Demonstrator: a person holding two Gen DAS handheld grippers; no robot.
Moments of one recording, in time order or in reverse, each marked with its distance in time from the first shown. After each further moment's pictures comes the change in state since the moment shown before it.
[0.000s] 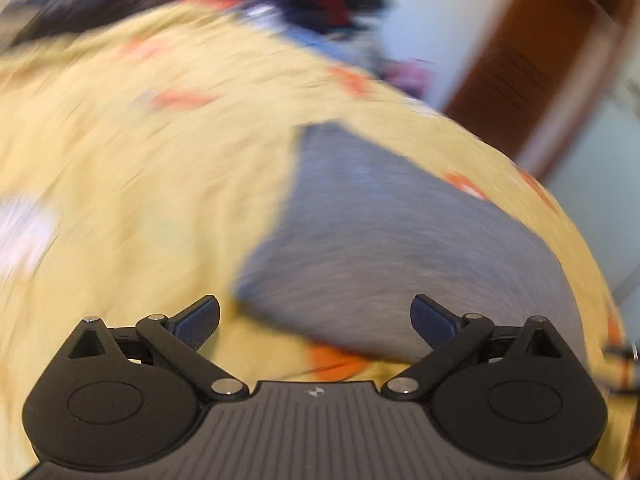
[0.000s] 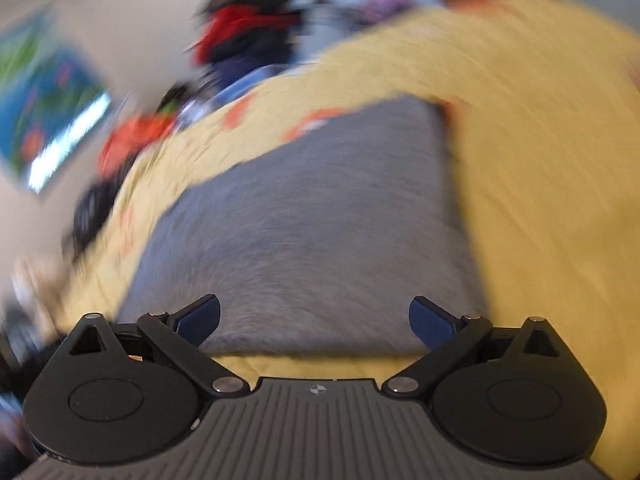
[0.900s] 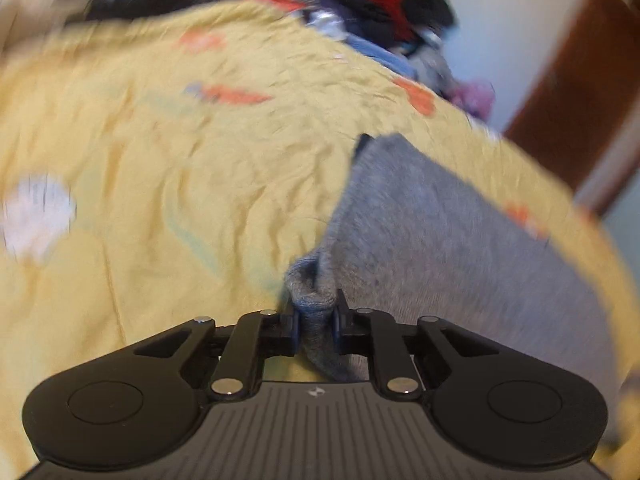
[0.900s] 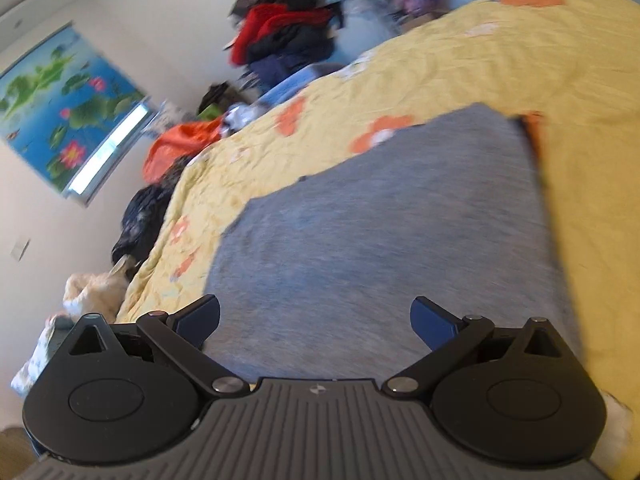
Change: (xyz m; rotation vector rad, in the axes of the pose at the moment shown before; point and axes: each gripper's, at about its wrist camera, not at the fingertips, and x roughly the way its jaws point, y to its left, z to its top) left arm 0.026 -0.032 0.001 0.095 -0.084 0.196; right arm 0.023 0.067 0.026 -0.088 0.050 0.163
